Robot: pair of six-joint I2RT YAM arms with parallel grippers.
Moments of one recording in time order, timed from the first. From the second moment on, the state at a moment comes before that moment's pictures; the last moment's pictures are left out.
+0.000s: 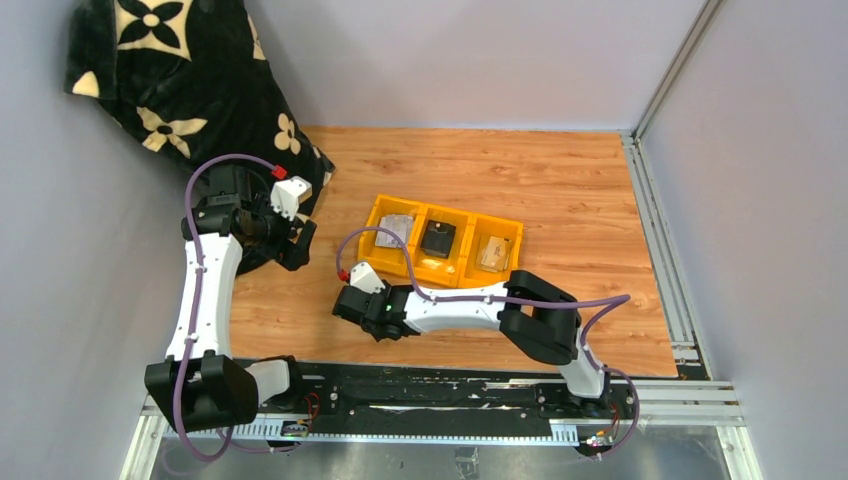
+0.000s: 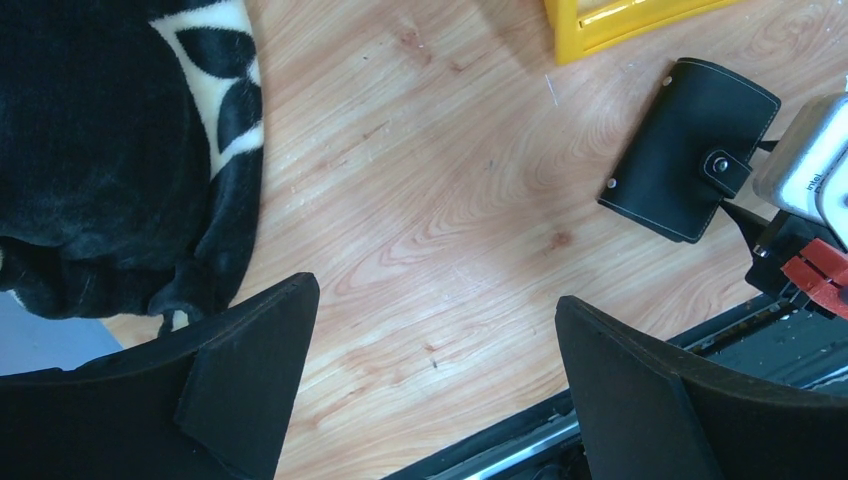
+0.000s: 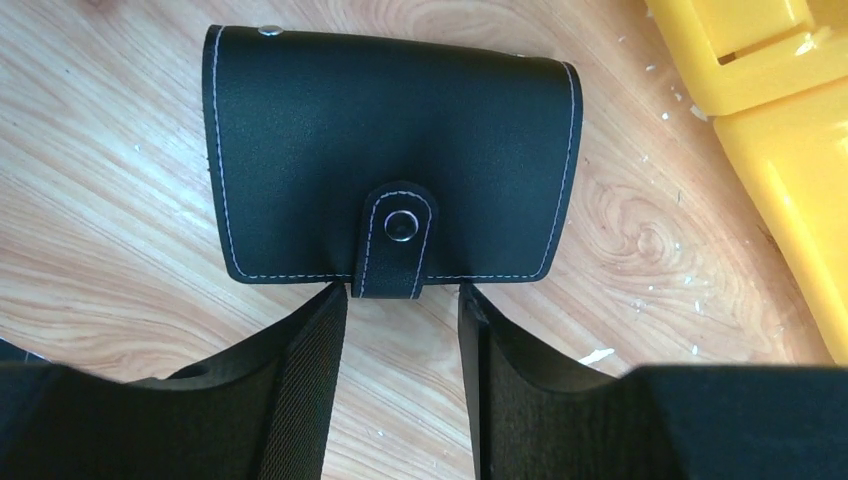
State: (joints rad) left arm 0.16 1.18 1.17 -1.05 0.39 0.64; right arm 1.32 2.05 1.48 -0.56 0.45 0.52
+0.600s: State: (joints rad) left arm 0.16 1.18 1.17 -1.06 0.40 0.64; right arm 1.32 1.99 1.51 -0.54 0.44 0.49
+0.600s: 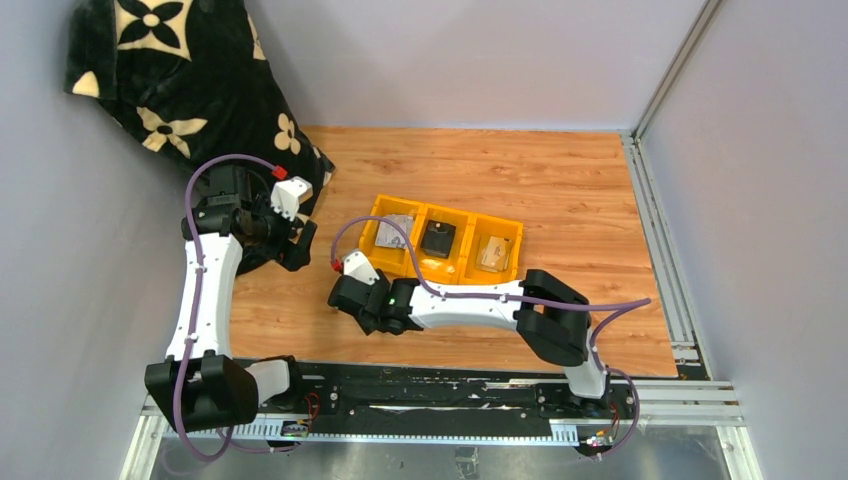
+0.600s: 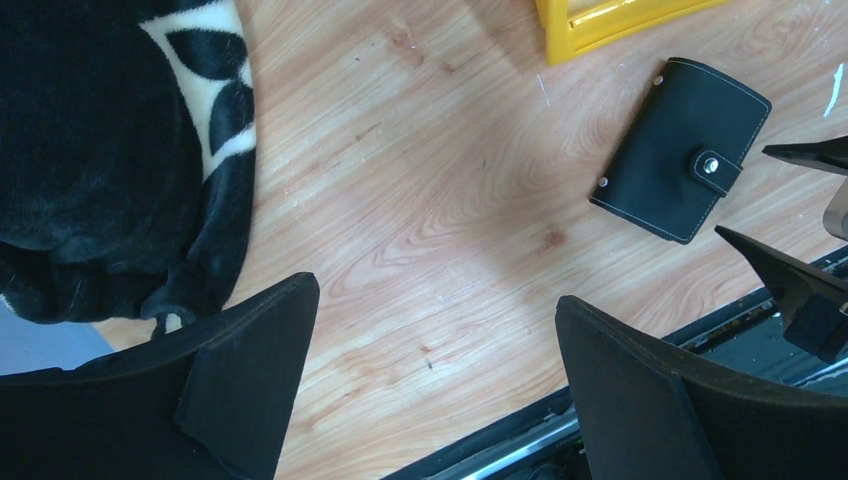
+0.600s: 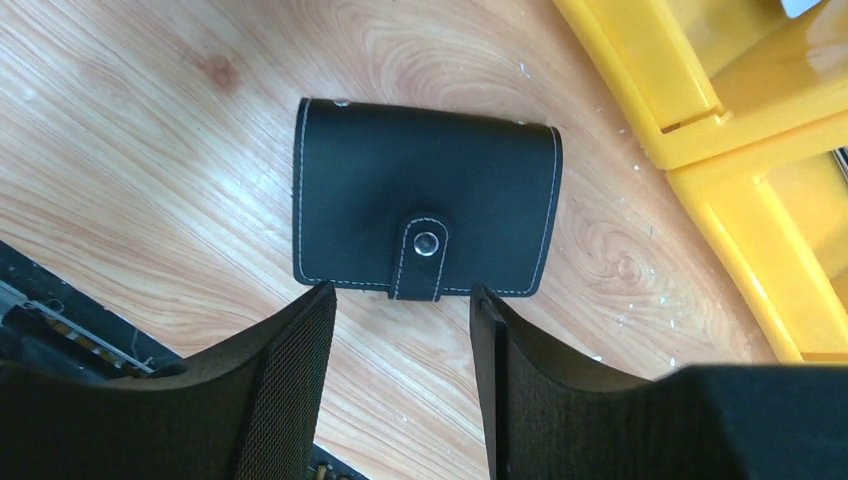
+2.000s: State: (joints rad) left arm 0.16 1.18 1.17 -1.06 0.40 0.64; right arm 1.28 2.00 1.40 -0.36 0.39 0.52
